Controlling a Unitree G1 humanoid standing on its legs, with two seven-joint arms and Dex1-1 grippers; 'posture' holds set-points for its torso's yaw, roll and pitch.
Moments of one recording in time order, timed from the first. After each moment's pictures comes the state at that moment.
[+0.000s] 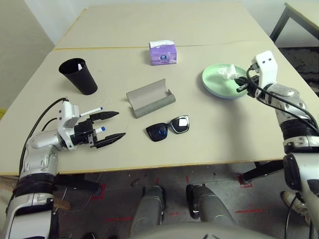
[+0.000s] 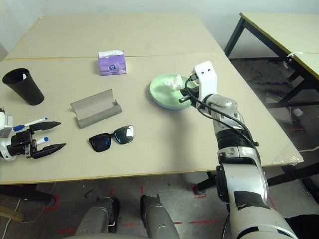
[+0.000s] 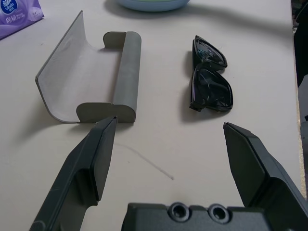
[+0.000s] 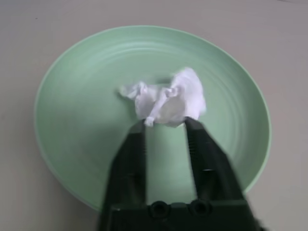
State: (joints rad) left arm -0.26 0.74 0.22 0.48 -0.45 -0.18 -1.44; right arm -0.85 -0.53 -0.02 0.73 0.05 0.24 0.61
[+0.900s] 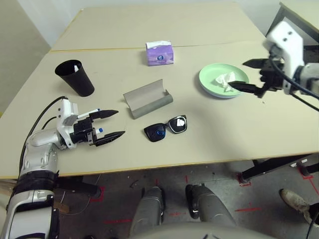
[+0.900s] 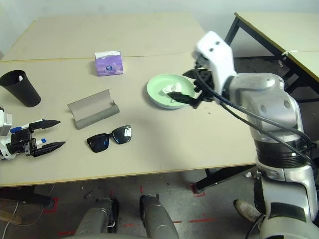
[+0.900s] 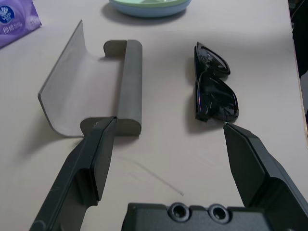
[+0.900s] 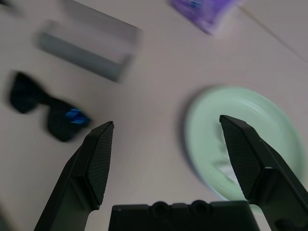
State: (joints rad) left arm -0.31 0.75 0.21 0.56 -0.44 -0.20 -1.47; right arm -0.94 -0.78 0.16 -0.35 0.31 1.18 0.93
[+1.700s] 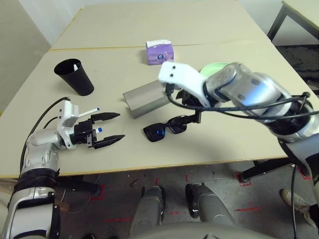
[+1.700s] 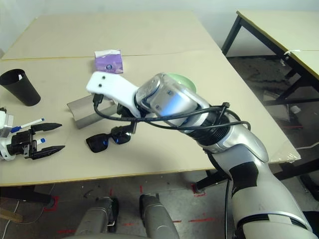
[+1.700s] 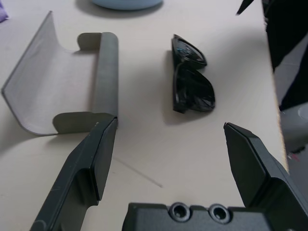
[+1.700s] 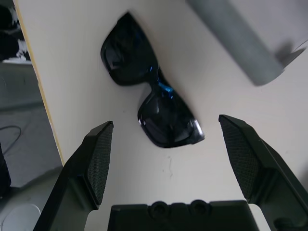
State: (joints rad) left arm -0.31 0.78 0.21 0.58 -0.46 -0.21 -1.60; right arm -1.22 -0.53 0.81 -0.20 0.27 1.25 0.93
